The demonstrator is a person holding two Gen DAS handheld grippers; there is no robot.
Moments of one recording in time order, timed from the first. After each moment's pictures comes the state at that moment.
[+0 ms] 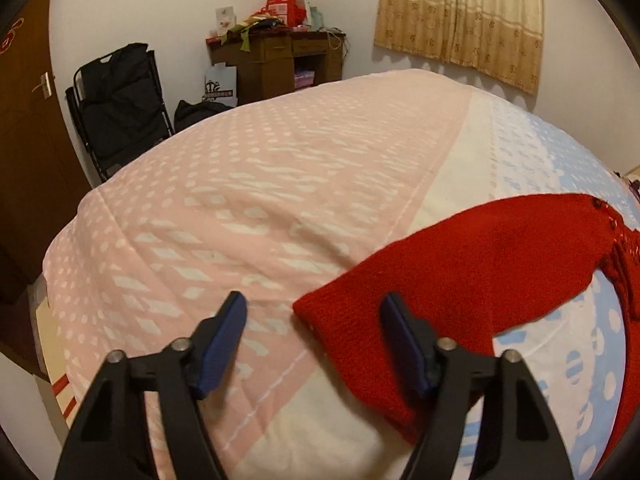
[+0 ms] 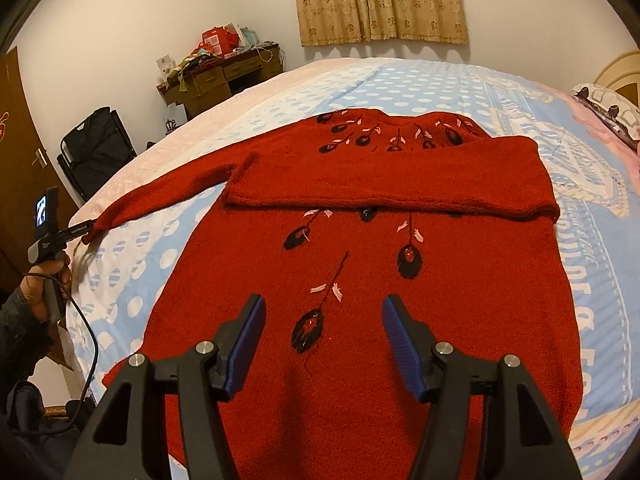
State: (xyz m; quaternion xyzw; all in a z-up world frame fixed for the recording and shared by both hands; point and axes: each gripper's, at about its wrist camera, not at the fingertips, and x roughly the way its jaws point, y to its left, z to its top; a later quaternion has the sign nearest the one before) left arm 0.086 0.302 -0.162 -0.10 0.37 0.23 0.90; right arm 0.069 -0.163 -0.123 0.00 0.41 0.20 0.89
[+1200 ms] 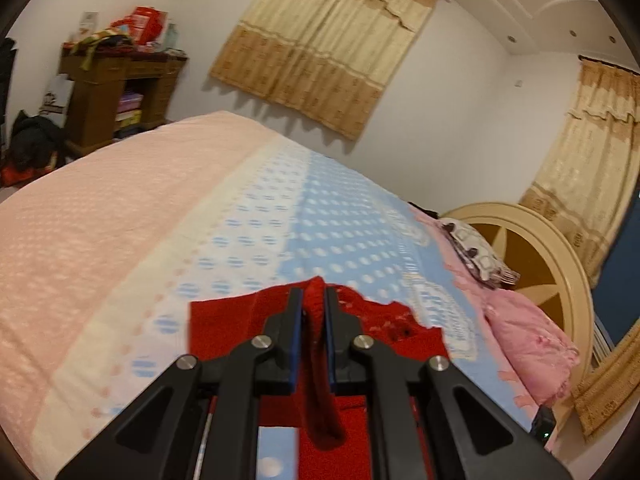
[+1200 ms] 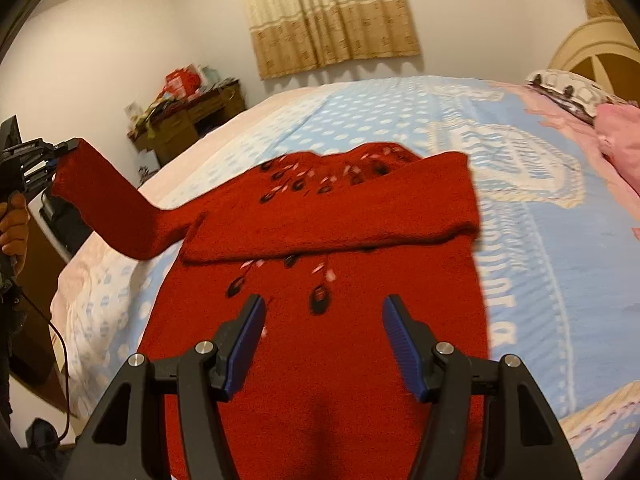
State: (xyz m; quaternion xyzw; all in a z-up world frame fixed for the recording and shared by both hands) left arm 0.160 0.152 0.022 -0.23 0.27 -0.10 0.93; right arm 0.078 -0.242 -0.087 0.07 0.37 0.13 0.92
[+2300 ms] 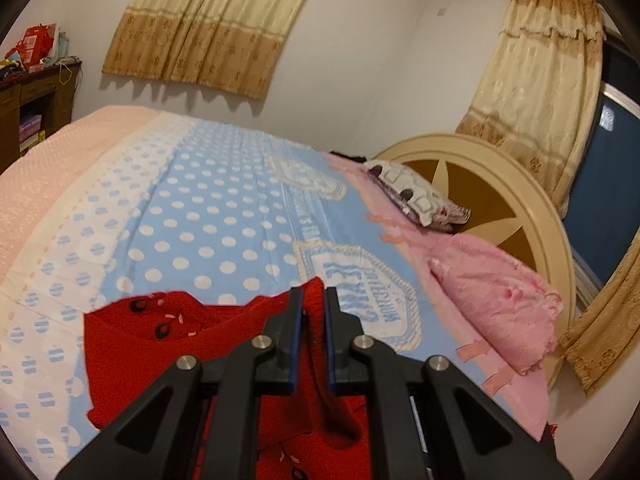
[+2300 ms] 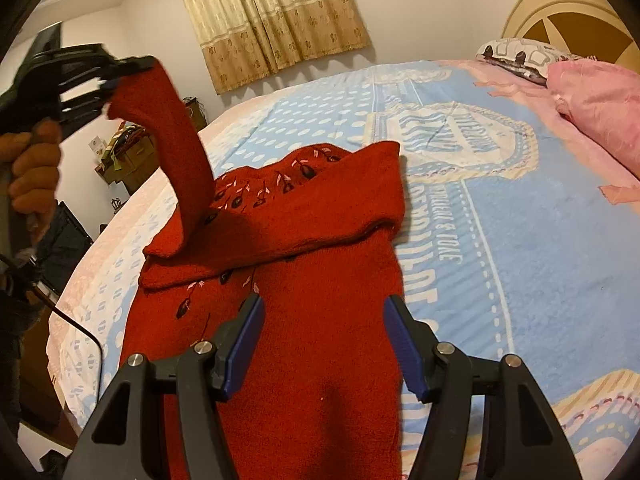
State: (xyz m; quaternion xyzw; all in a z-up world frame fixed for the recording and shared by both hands) left arm 0.253 -0.079 0.042 -0.15 0.31 -0.22 0.91; right arm 0.088 -0.300 -0.098 0.12 0.39 0.08 0.91
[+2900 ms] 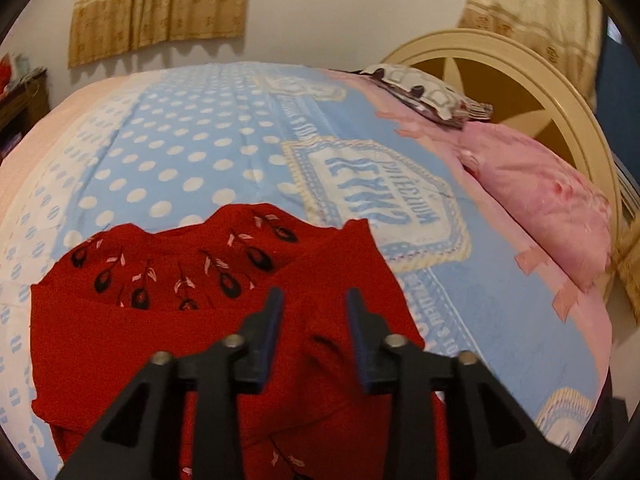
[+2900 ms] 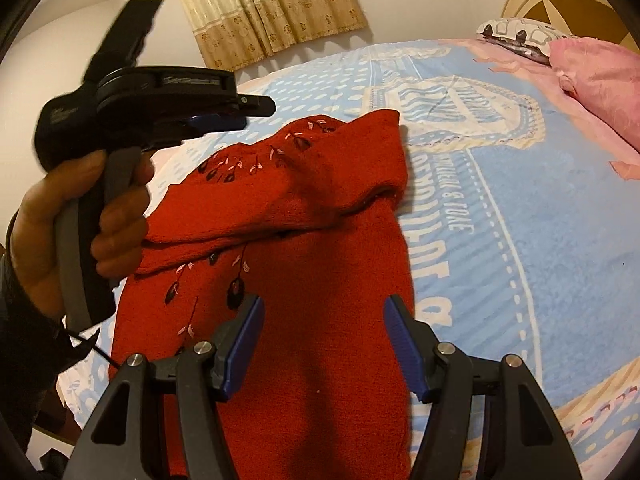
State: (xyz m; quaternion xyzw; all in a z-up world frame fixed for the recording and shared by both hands) left arm 0.261 -0.177 -0.049 -0.01 0.40 -0.22 0.89; right arm 0.094 -0.297 -0.120 0.13 0.42 0.08 0.90
